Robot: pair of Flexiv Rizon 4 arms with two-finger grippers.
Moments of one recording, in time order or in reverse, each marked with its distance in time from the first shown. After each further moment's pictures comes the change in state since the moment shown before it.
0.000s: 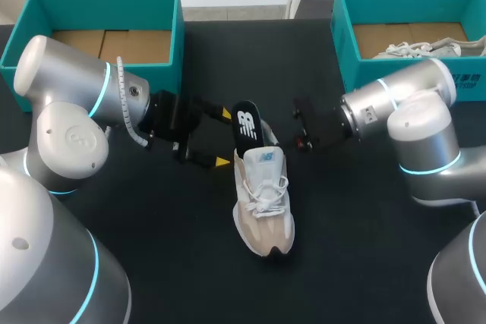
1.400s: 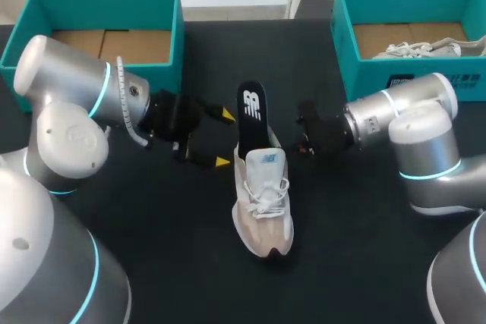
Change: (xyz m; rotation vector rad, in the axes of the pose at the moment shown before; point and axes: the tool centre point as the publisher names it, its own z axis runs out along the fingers) left arm 0.000 0.000 0.000 0.000 0.000 0.000; right arm -0.002 -0.006 0.003 -0.070 0.030 -0.009
